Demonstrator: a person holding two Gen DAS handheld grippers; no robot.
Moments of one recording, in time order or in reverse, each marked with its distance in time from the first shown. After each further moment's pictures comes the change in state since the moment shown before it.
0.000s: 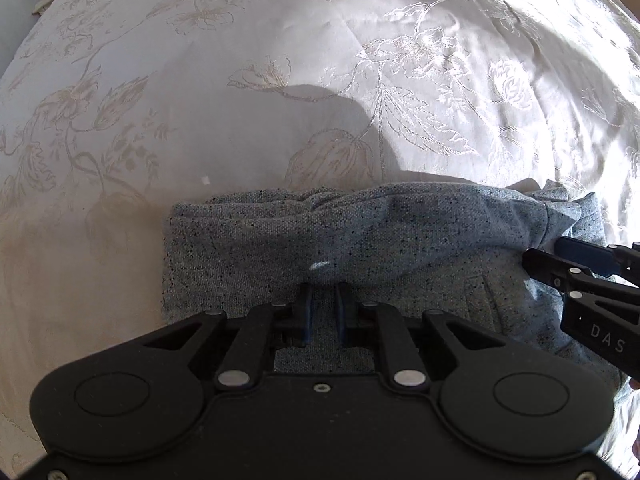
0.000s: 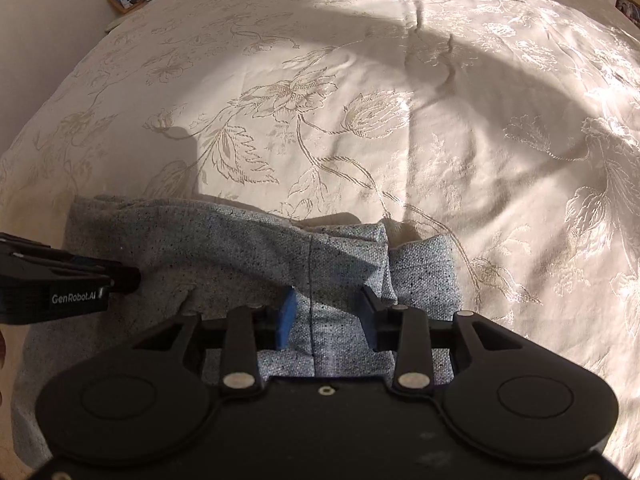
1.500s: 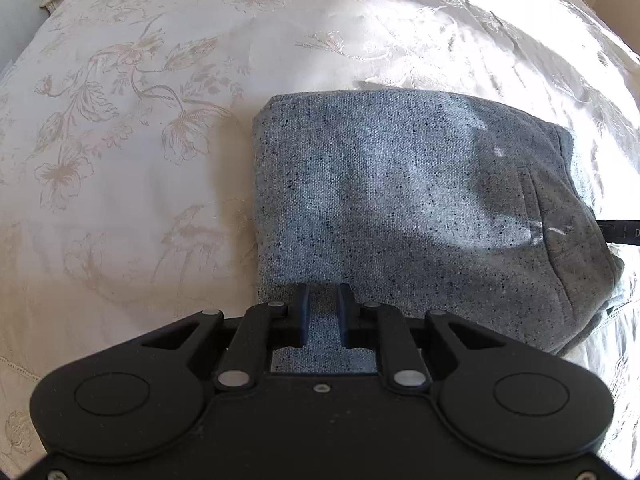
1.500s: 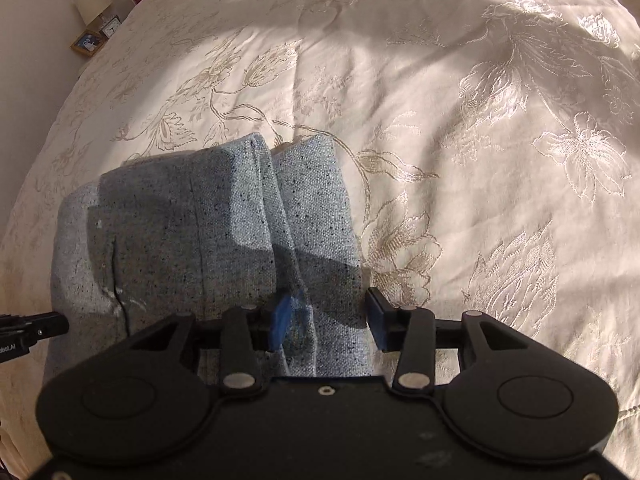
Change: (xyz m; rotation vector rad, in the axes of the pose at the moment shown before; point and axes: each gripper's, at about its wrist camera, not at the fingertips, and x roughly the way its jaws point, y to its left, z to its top) left arm -0.040 0.047 -0.083 -0.004 -0.065 -0.066; right arm -0.021 -0.072 -0.054 0.216 0.059 0.068
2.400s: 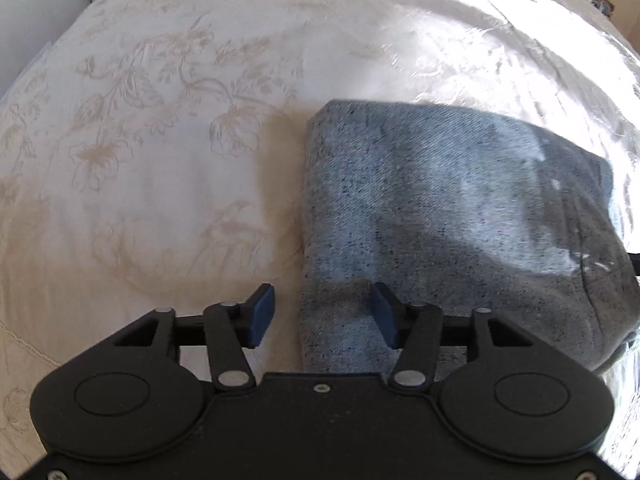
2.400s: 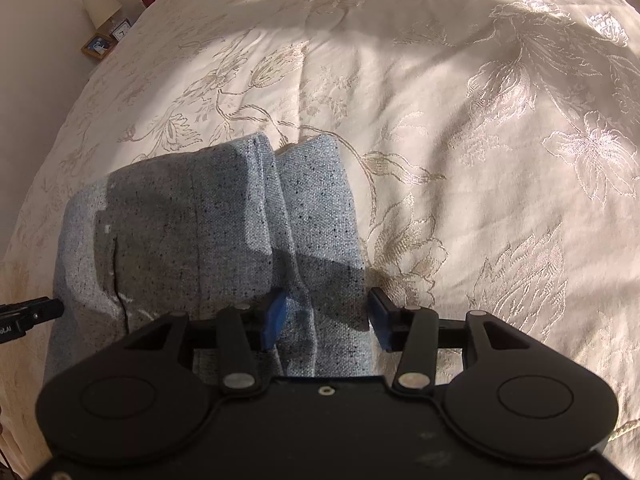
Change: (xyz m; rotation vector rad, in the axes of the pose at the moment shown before) left arm 0.009 0.020 -0.006 -0.127 -0.030 0.076; right arm 0.000 -0.005 -0.003 0.010 -0.017 0.035
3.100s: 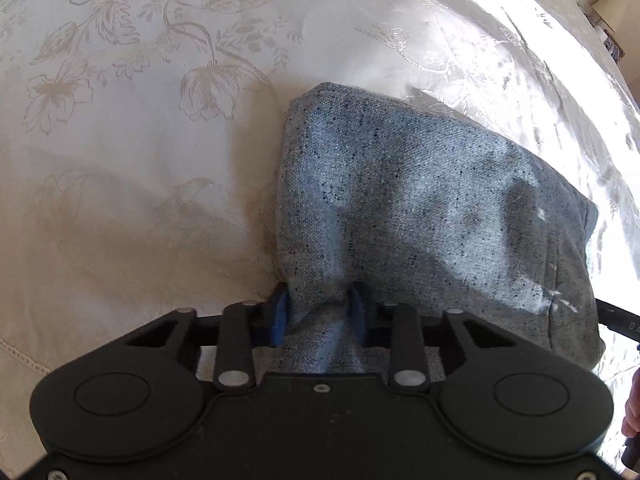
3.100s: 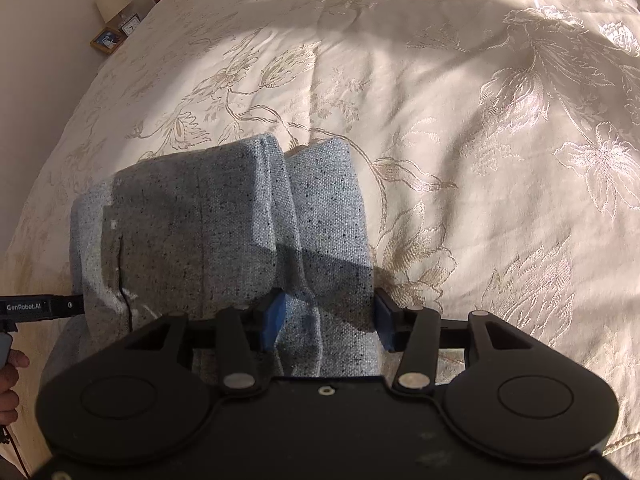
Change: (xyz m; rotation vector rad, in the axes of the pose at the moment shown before) left arm 0.016 0.011 0.015 -0.142 0.081 -0.154; right arm -0.001 0.007 0.007 -0.037 0.006 0.019
